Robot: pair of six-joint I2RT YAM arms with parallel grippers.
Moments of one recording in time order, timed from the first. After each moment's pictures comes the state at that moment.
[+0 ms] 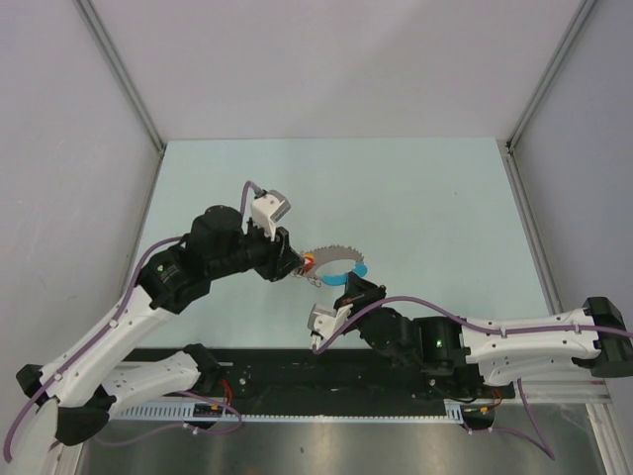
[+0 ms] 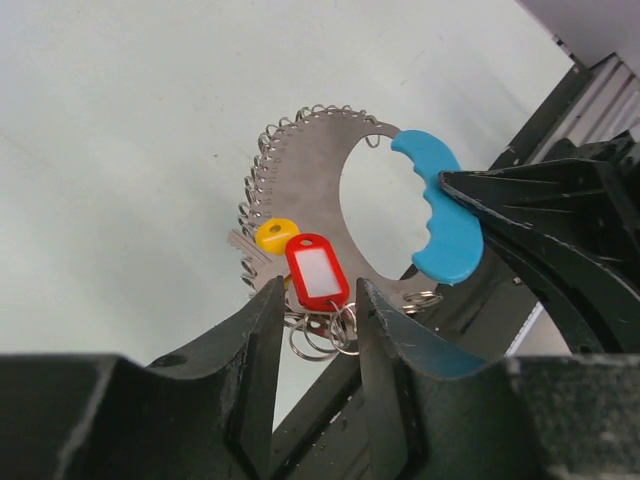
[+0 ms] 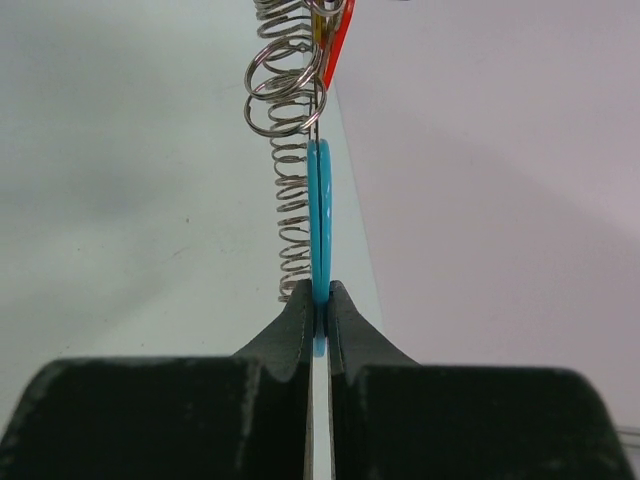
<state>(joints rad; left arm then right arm) -0.77 0.92 1.13 -0.67 0.17 -0.22 1.54 1.04 0.75 -0.04 0.87 -0.84</state>
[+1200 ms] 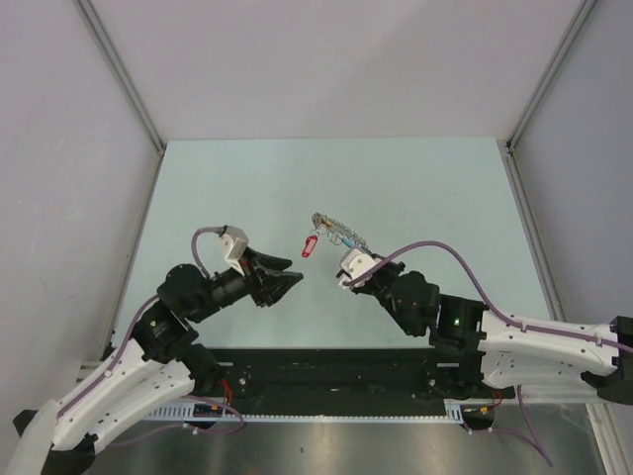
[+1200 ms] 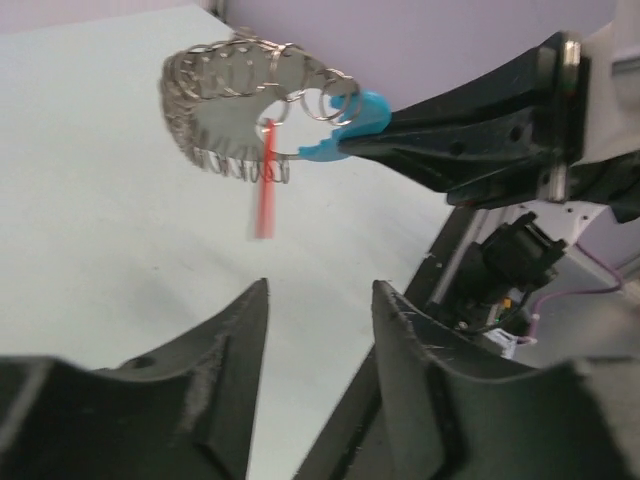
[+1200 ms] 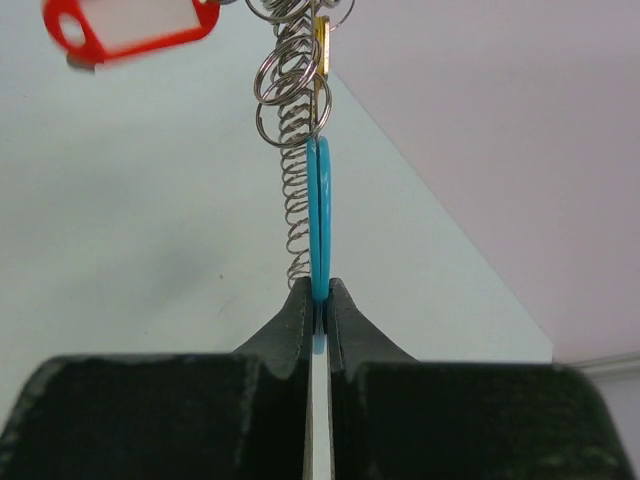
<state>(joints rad) -0.77 0.51 0.61 -0.10 0.23 -0.36 1.29 0.95 0.75 0.04 0.73 -0.50</state>
